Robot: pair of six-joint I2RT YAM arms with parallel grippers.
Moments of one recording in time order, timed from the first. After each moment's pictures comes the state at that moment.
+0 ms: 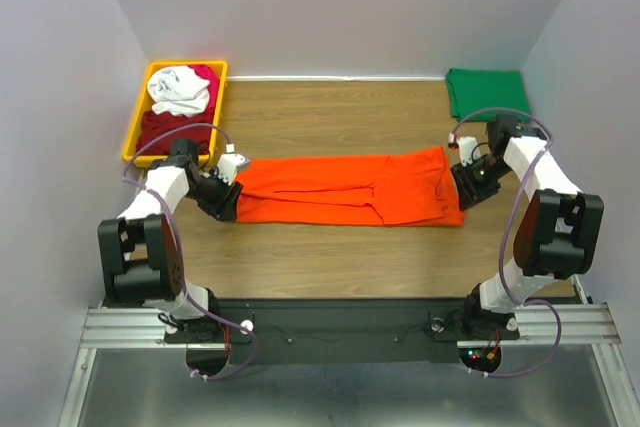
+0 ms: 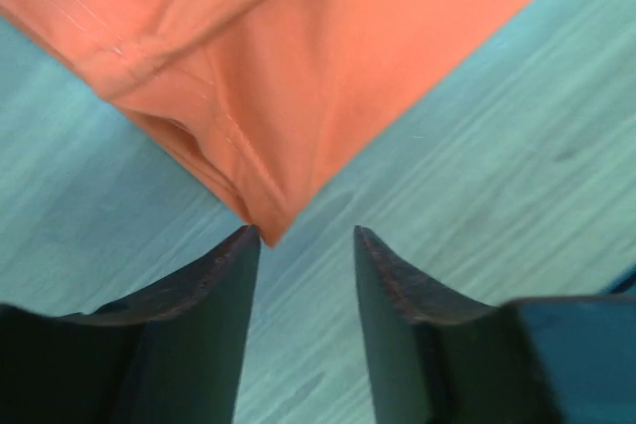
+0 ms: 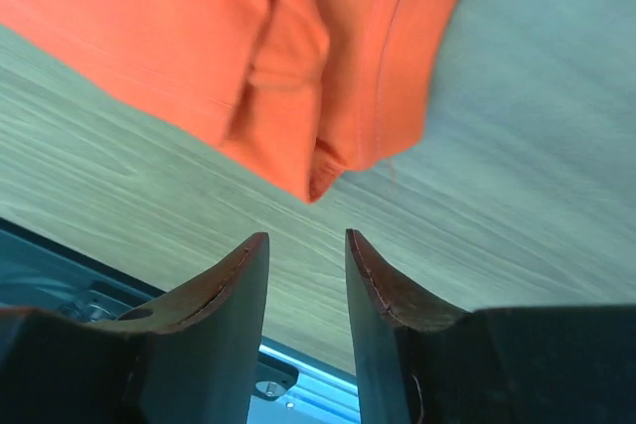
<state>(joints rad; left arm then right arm) 0.09 1.52 0.91 -0.76 0.48 0.73 -0.14 1.64 1.18 -1.06 -0.27 -0.59</state>
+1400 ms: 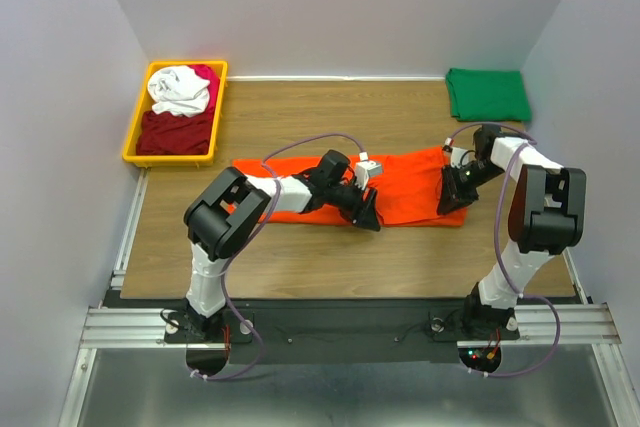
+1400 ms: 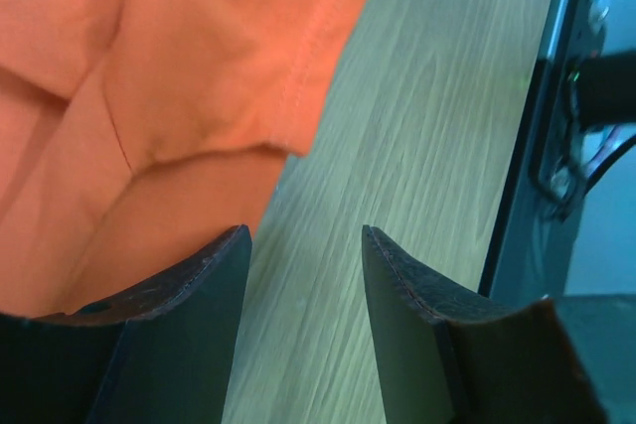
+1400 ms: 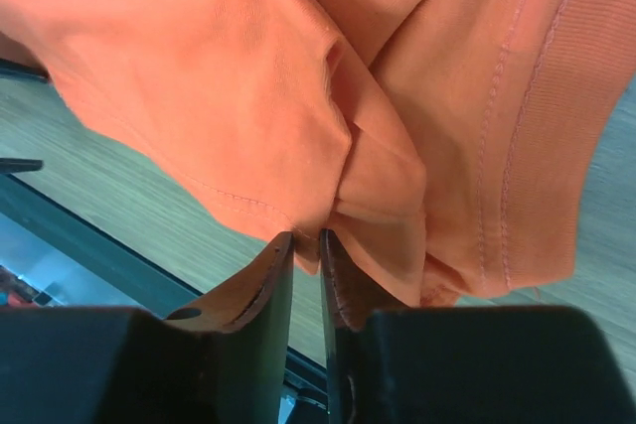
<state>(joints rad) -0.76 1.95 1.08 0.13 0.72 -0.23 -0.13 1.80 1.20 -0.98 -0.51 -0.26</state>
